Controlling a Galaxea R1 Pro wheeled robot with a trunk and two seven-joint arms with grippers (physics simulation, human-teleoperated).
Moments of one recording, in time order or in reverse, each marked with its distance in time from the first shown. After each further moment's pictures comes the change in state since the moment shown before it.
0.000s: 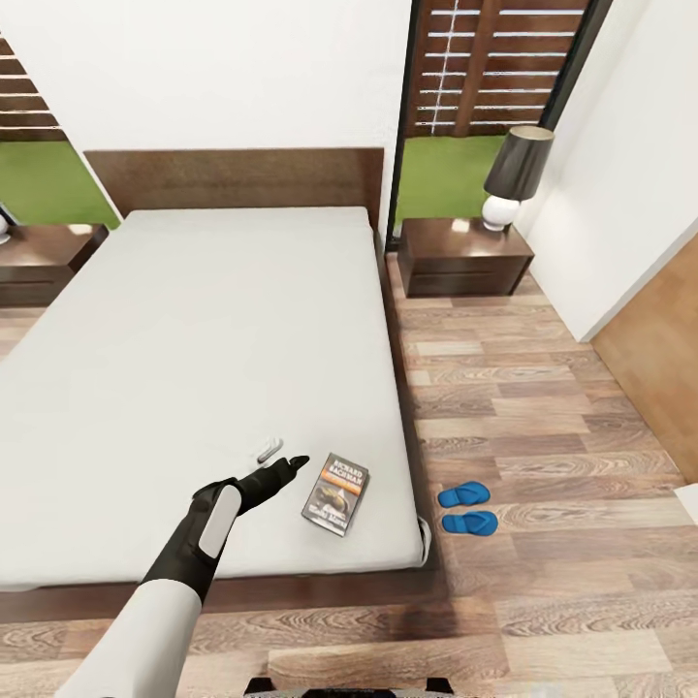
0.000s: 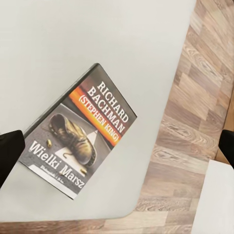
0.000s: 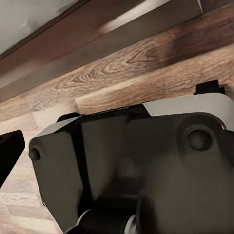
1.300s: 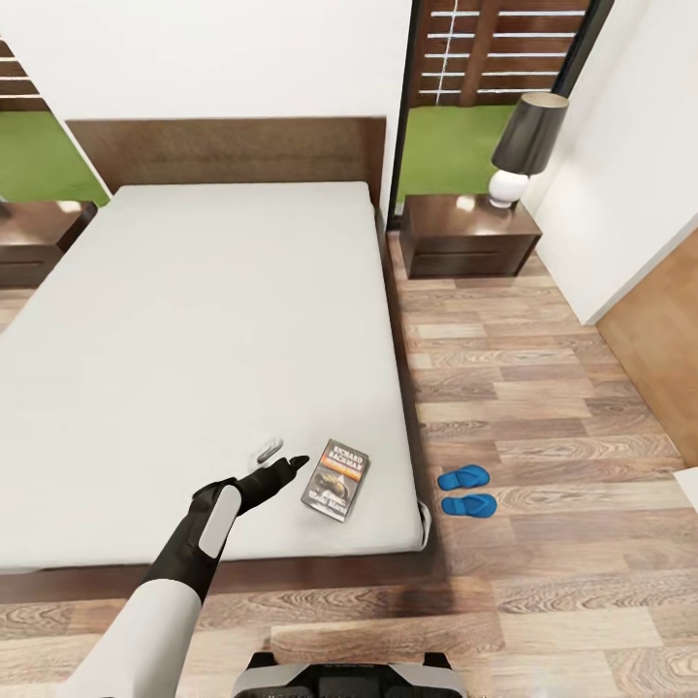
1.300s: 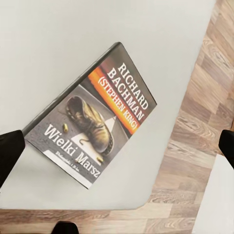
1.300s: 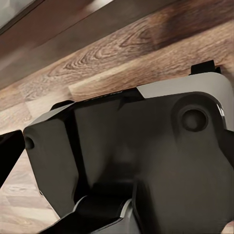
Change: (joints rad) left arm 0.000 0.001 0.000 0.000 0.000 0.000 0.000; right arm 0.000 0.000 0.000 0.000 0.000 -0.001 -0.002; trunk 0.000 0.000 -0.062
